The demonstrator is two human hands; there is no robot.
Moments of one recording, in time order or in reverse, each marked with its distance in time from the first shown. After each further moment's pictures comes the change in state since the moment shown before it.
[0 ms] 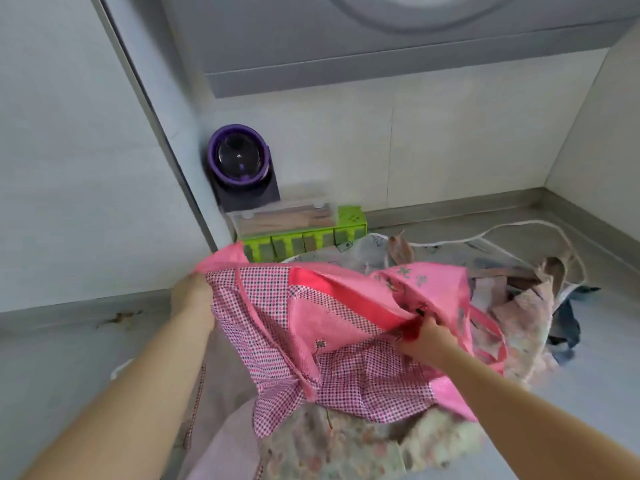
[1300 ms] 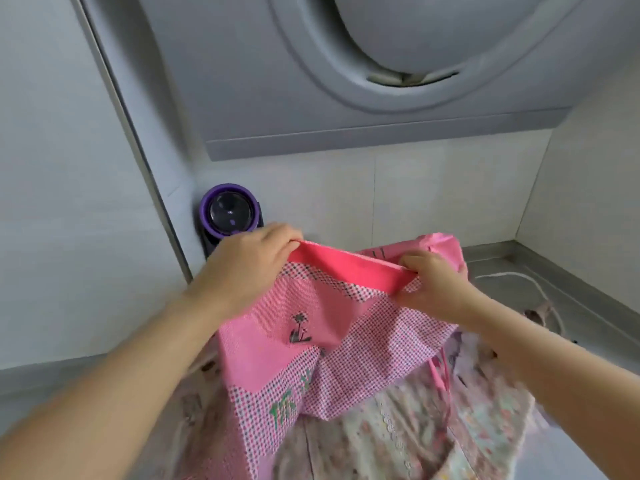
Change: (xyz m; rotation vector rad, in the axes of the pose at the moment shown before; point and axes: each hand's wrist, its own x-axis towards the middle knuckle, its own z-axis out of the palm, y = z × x) left_hand -0.097 0.123 0.014 0.558 -0.191 1.775; right_hand -0.040 -0.077 -0.167 -0.114 0.344 -0.598
